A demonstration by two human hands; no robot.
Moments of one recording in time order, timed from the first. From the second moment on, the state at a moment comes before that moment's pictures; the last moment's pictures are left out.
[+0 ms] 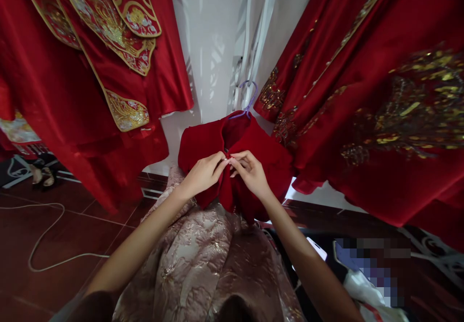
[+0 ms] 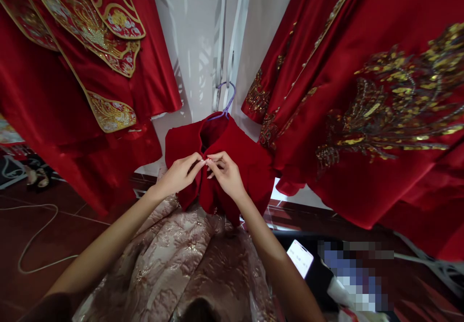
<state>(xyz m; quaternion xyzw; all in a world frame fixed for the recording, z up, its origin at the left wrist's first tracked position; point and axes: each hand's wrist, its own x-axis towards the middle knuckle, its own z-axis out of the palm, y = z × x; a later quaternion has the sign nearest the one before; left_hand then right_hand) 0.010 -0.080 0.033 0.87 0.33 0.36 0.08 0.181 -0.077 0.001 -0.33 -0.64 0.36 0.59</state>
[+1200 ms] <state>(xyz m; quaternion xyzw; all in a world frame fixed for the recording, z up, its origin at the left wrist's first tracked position) 0.006 -0.069 0.035 0.93 0.24 0.27 0.01 0.190 -0.084 0.008 -0.39 -0.71 0.31 0.49</state>
